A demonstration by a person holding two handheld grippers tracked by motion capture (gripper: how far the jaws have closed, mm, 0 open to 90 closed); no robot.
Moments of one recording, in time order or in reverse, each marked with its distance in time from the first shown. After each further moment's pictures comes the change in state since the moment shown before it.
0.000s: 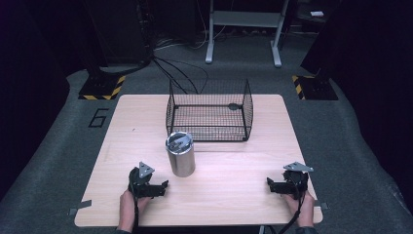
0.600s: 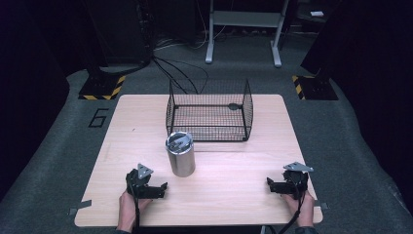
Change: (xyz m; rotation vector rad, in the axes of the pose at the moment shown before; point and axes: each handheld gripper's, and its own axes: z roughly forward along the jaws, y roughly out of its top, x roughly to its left) left arm 0.002 -0.004 -0.003 0.013 0.017 -0.009; right arm 0.001 0.000 0.000 -0.002 0.001 0.009
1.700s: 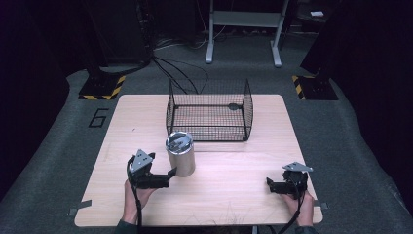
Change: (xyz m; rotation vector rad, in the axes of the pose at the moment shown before) left arm -0.020 0.066 -0.049 -0.325 -0.194 0.033; right arm 0.000 0.000 0.000 0.001 0.008 -0.016
